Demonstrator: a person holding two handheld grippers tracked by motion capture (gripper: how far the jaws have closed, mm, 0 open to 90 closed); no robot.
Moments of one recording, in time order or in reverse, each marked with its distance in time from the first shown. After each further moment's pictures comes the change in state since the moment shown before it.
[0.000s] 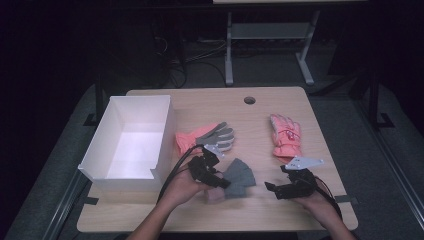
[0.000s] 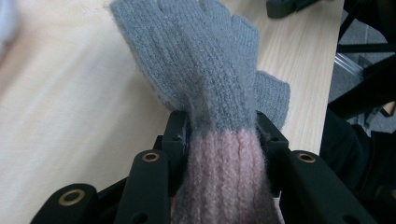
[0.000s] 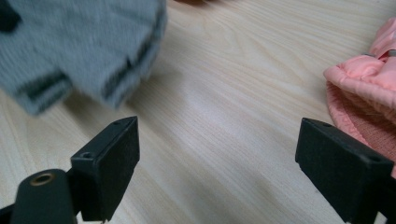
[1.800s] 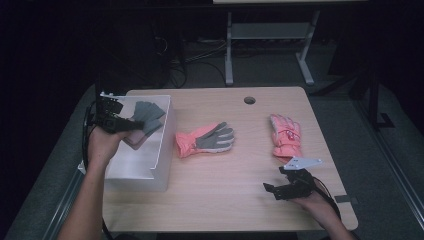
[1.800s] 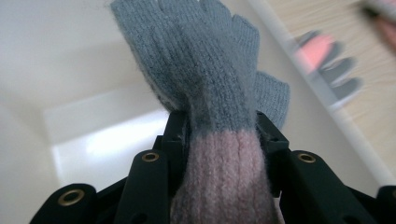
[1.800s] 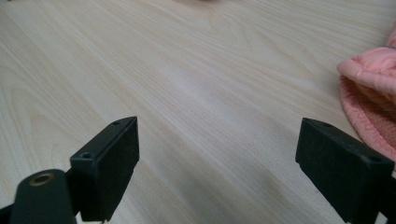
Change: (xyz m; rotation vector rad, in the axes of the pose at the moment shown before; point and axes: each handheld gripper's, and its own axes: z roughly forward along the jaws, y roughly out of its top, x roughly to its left) left arm 0.134 -0.069 -0.202 -0.214 0.540 -0.436; right arm 0.001 -0.001 0.004 0.018 0.022 0.013
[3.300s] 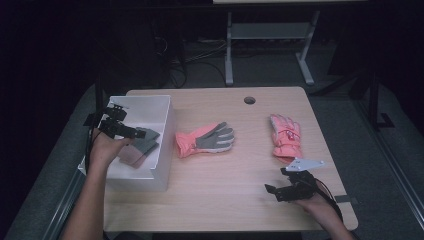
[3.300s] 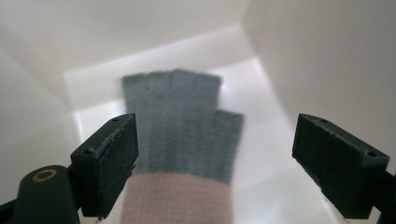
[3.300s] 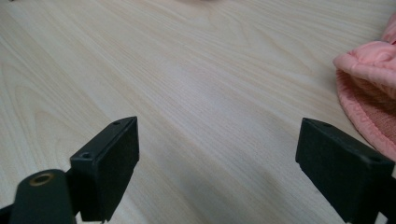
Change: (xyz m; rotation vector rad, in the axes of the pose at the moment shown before) left arm 0.005 -0.011 0.020 0.085 0.088 0.004; right arm 0.001 -0.004 -0.005 -0.005 -0.003 0.006
